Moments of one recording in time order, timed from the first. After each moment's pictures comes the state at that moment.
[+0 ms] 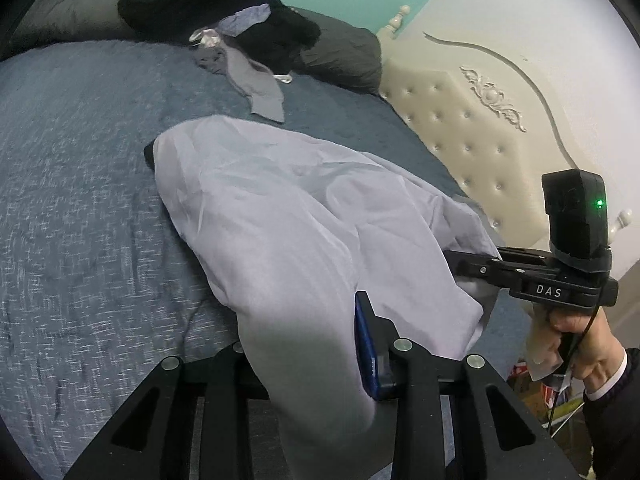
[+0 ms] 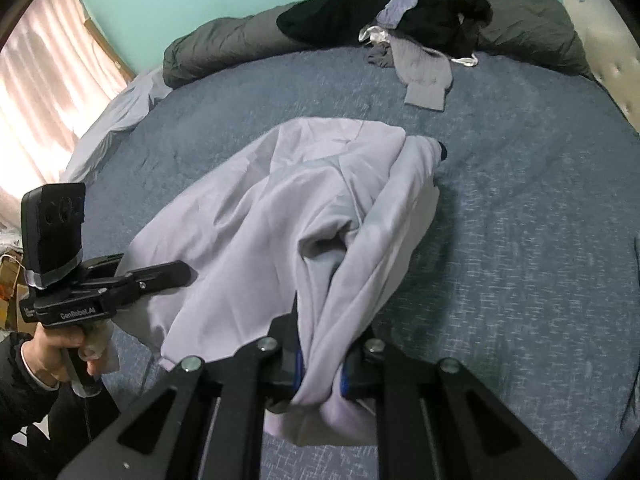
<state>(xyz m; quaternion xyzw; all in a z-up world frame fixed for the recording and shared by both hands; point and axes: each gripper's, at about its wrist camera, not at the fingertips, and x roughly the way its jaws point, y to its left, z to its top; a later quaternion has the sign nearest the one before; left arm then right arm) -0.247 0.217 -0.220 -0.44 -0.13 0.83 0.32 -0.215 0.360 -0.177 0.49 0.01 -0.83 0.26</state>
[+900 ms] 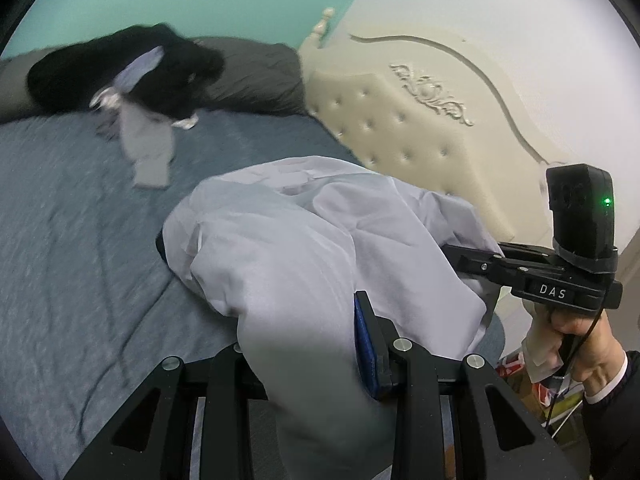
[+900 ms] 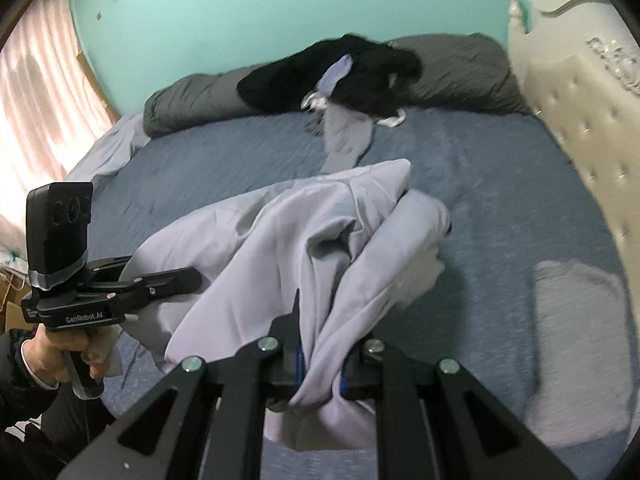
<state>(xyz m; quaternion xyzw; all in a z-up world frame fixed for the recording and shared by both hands) -0.274 0.395 -0.126 -0.38 -0.09 0.83 0.38 -0.220 0.522 -0.072 0.42 0.01 -0.88 0.21</state>
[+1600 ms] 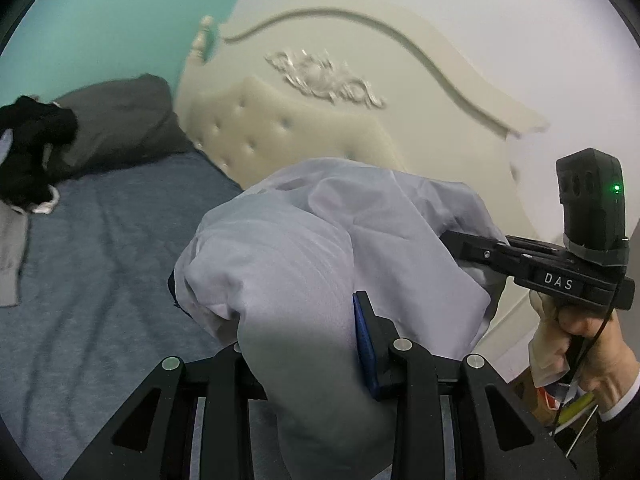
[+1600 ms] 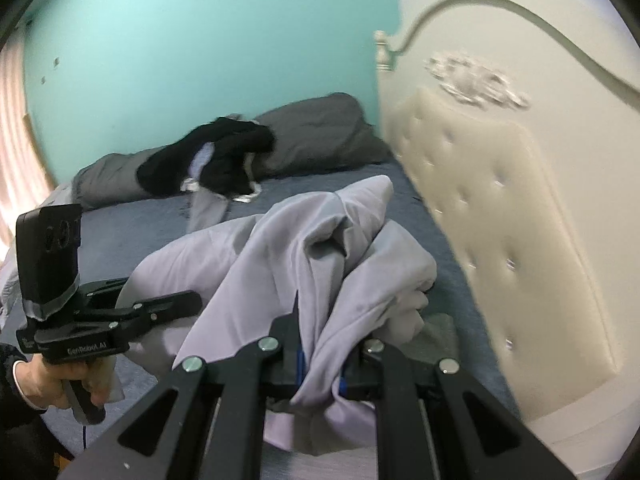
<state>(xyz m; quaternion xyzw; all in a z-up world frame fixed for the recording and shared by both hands) -0.301 0.706 -0.124 -0.32 -0.04 0.82 0.47 -0.247 0.822 -0.061 0.33 -0.02 -0.94 0.07</state>
